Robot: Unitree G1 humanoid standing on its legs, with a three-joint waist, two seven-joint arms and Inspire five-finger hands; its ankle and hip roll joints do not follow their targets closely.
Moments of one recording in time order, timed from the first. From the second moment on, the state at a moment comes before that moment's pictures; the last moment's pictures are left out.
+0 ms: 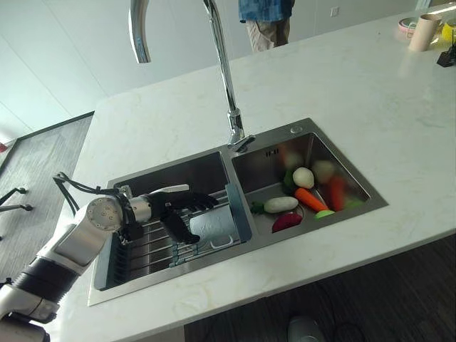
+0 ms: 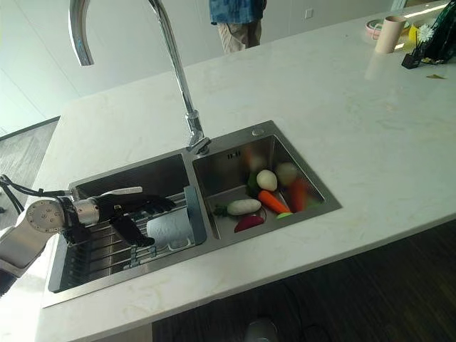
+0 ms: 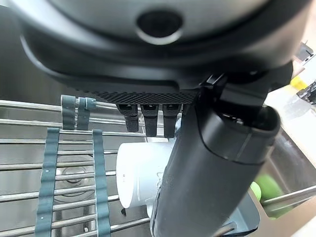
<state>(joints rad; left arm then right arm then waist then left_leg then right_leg) -0.40 1.03 -0.39 0.05 -0.14 0.12 -0.64 0.20 -0.36 -0.17 1.25 0.59 -0.15 0.12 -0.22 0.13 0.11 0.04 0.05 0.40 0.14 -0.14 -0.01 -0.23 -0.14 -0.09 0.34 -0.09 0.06</state>
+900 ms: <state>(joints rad) -0.48 0.97 -0.43 0.05 -0.15 0.15 -0.64 0.21 -0.42 -0.21 1.15 0.59 -0.19 0.13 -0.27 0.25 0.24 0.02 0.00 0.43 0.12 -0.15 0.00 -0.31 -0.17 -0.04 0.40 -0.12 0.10</state>
